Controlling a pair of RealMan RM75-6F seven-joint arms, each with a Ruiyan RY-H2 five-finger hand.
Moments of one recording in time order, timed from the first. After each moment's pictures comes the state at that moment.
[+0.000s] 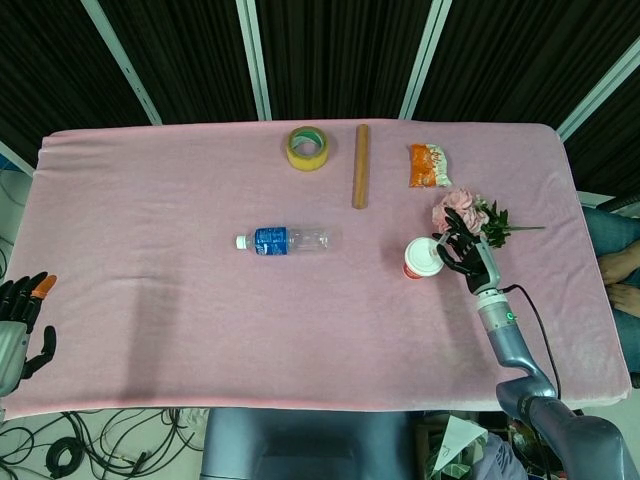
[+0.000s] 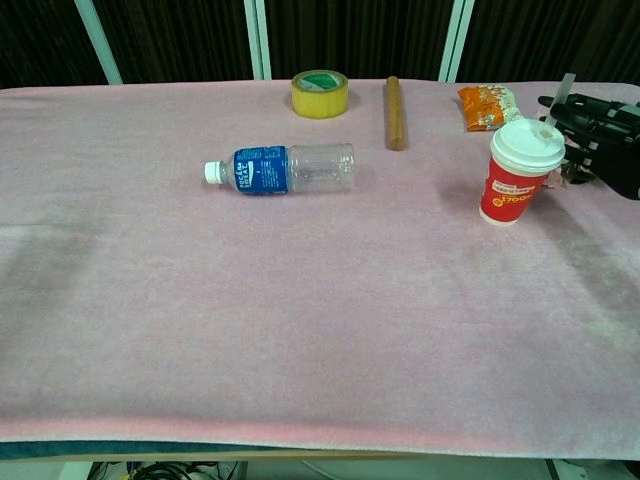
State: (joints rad) left arm -0.08 -1.10 -0.03 -1.63 1.54 1.51 0.01; right arm 0.62 -1.82 0.15 -0.52 -1.47 1.04 1.91
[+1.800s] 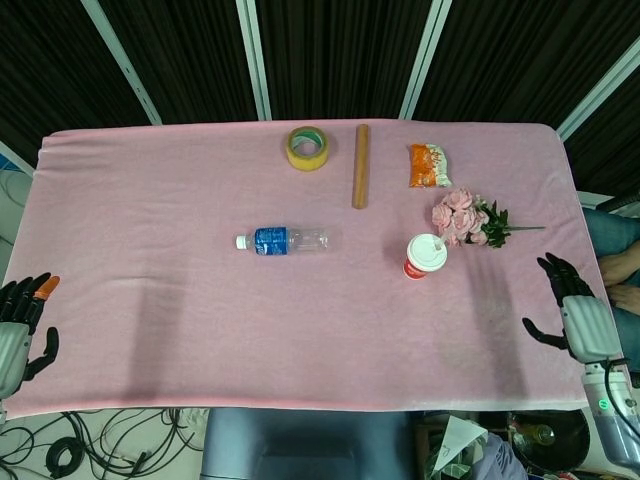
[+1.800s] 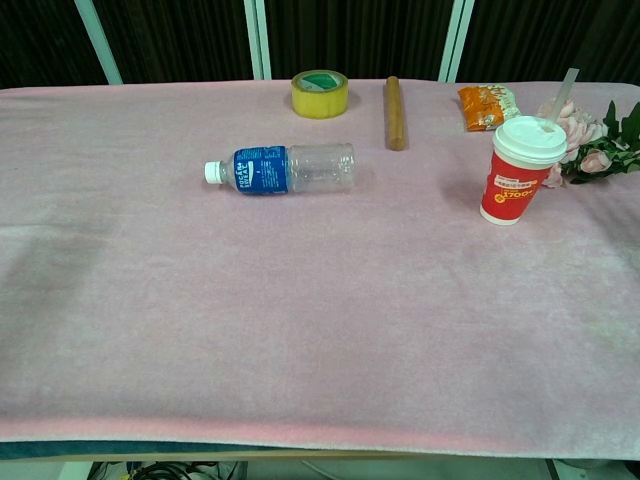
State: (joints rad) left arm -0.08 -1.09 -0.02 -1.66 1.55 1.51 0.01; right arm 0.24 -1.25 0.03 -1.31 -1.43 1.44 0.27
